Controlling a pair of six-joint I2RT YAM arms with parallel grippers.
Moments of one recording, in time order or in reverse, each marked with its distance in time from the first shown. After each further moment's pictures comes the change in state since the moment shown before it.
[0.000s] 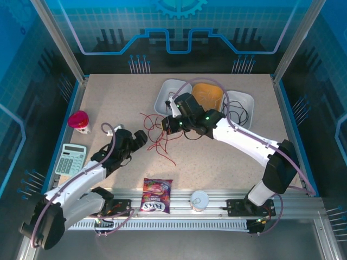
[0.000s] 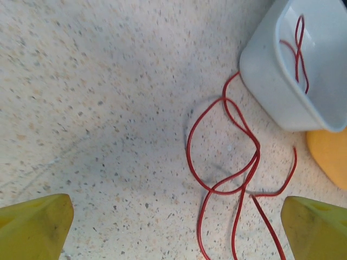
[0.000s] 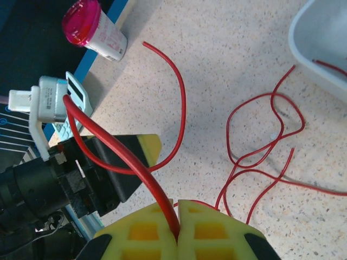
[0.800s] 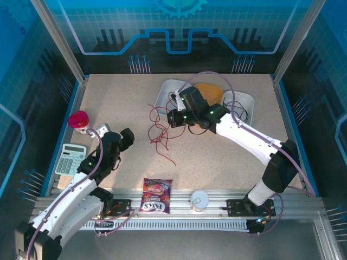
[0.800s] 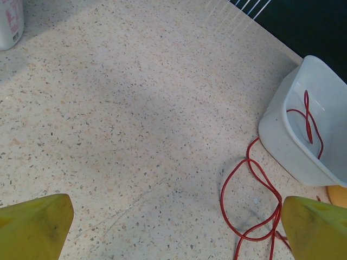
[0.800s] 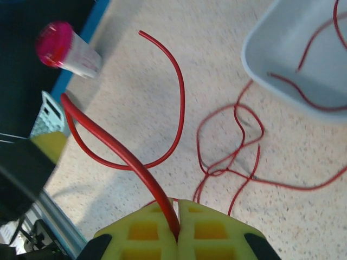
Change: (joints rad) left arm 0.041 -0.224 0.028 -0.168 -0.201 0.115; right arm -0.056 0.016 0.028 -0.058 0.036 0.006
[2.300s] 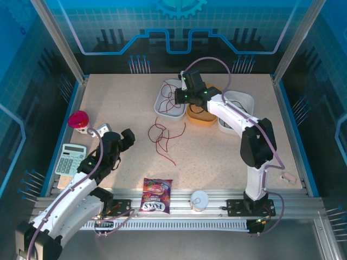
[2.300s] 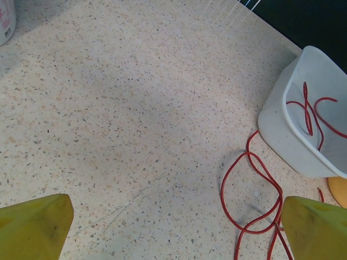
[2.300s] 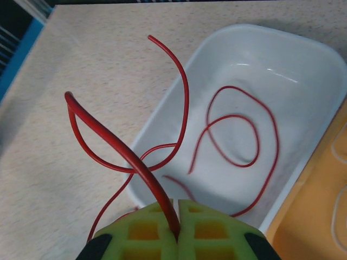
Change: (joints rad) left arm 0.009 0.003 0.001 -0.004 0.036 0.021; right arm -0.199 0.355 0.285 0.107 0.134 -0.134
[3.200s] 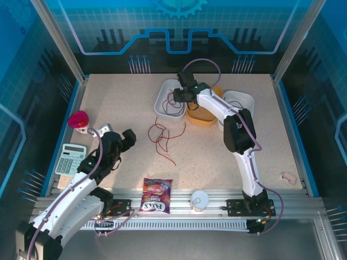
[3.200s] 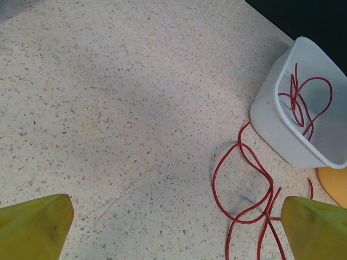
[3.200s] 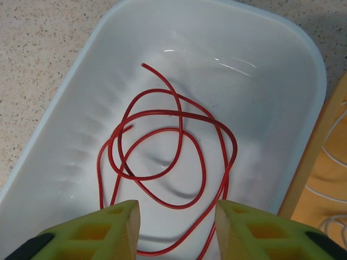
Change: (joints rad) left arm 0.003 0.000 0.000 0.000 0.044 -0.007; right arm -0.037 0.320 0.303 -0.141 0.118 -0.010
